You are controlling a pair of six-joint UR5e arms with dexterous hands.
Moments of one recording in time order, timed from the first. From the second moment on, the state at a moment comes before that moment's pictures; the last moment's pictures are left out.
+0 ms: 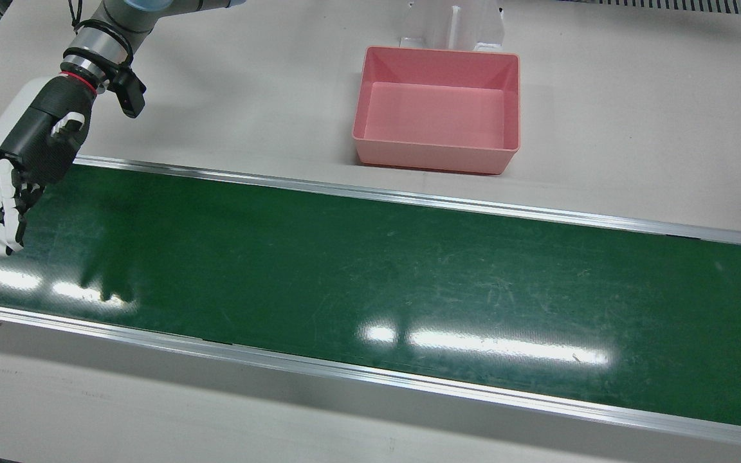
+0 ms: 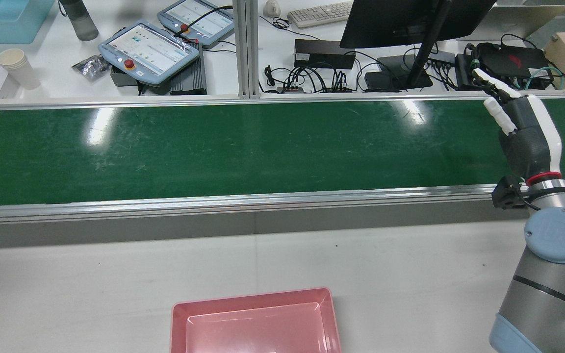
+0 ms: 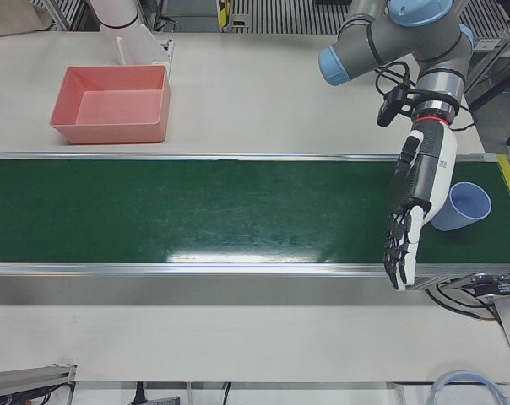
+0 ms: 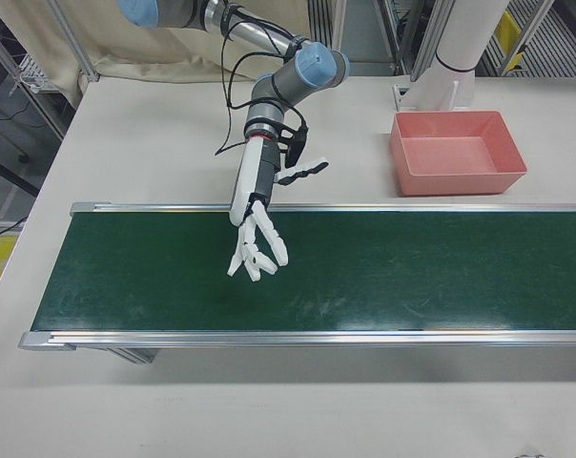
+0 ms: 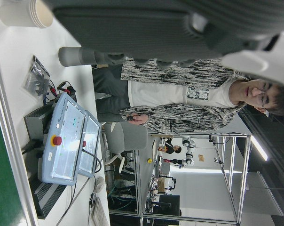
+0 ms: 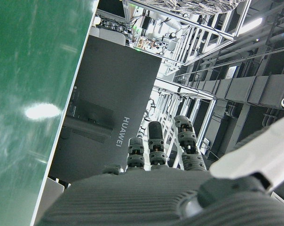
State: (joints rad) left arm -1.45 -1.73 -1.74 0.22 1.79 0.01; right arm 0.71 -1.48 2.04 -3.73 -0.60 -0.26
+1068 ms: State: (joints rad) left arm -1.45 -1.73 -1.74 0.22 1.79 0.01; right arm 0.72 -1.46 2.02 -3.71 -0.64 -0.20
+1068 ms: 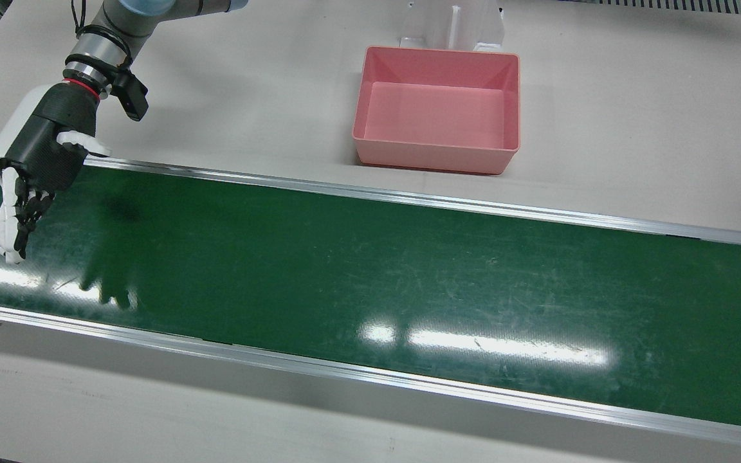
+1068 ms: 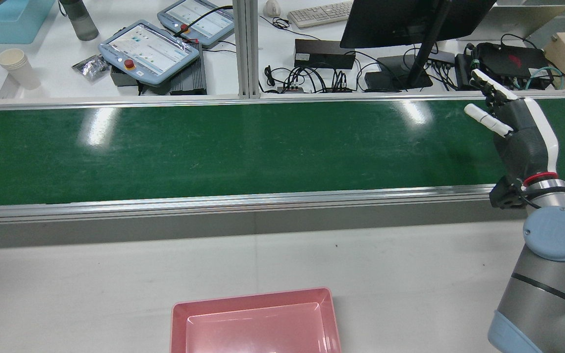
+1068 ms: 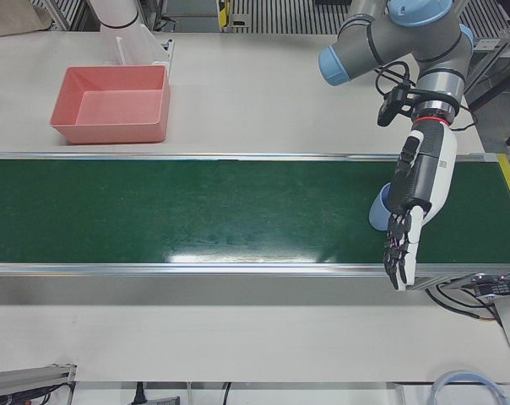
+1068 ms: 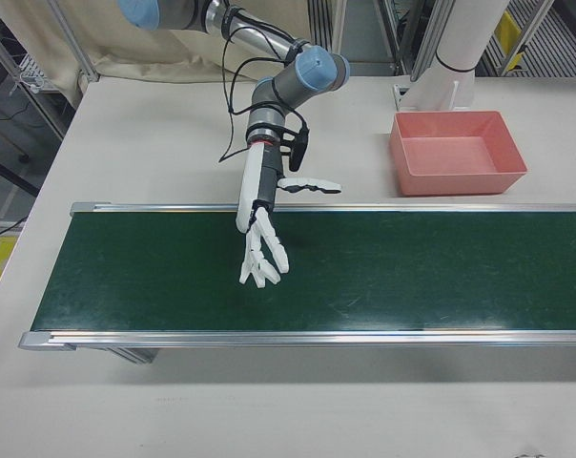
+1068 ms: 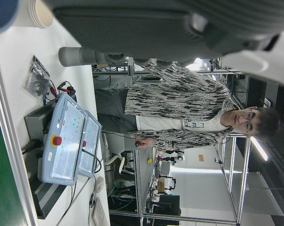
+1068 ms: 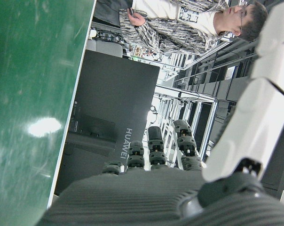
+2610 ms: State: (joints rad) left arm -1.45 -1.73 -1.74 0.22 1.79 0.01; right arm 0.73 -1.24 1.90 -3.72 -0.75 -0.35
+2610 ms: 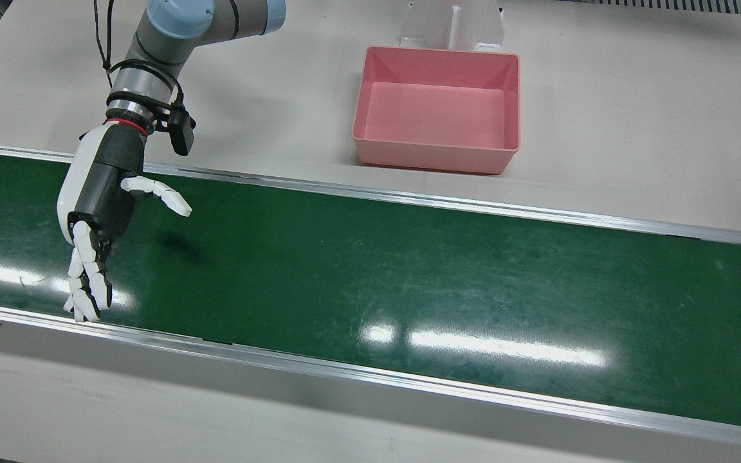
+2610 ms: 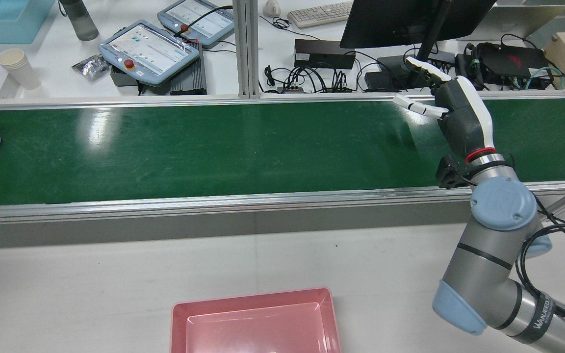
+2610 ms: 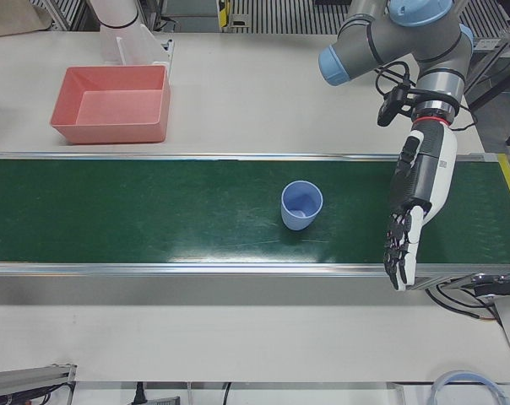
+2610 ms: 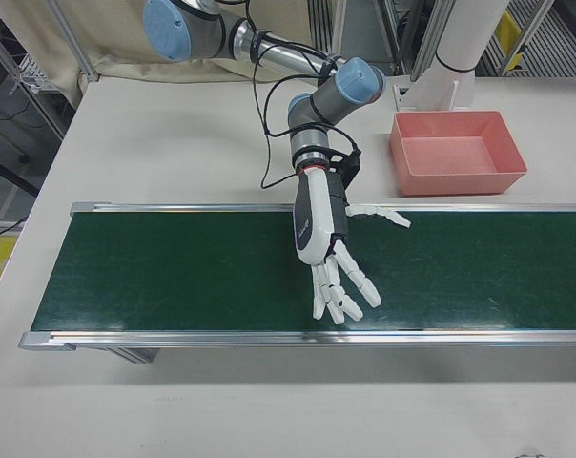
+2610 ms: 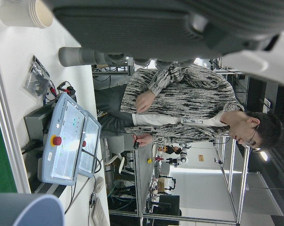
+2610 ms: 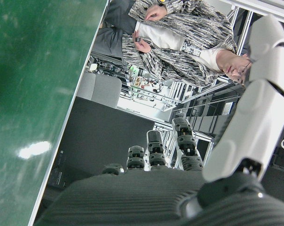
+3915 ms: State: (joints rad) left arm -1.45 -1.73 -1.74 0.22 1.79 0.01; right arm 0.70 -1.33 1.96 -3.72 -0.76 -0.34
